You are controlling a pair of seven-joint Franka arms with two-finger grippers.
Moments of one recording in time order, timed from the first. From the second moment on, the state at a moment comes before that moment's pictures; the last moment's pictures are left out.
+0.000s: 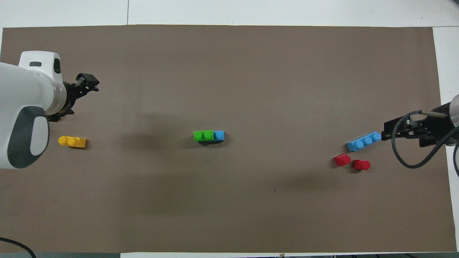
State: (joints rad) left arm -0.21 0.05 0.13 -1.95 0.10 2.17 -0.77; right arm -0.16 -0.13 0.13 -1.83 0.06 1.56 0.14
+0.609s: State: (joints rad) left arm -0.13 0.04 0.13 -1.70 0.02 1.77 -0.10; right arm -0.17 -0.06 0.13 -1.70 0.02 1.51 0.13
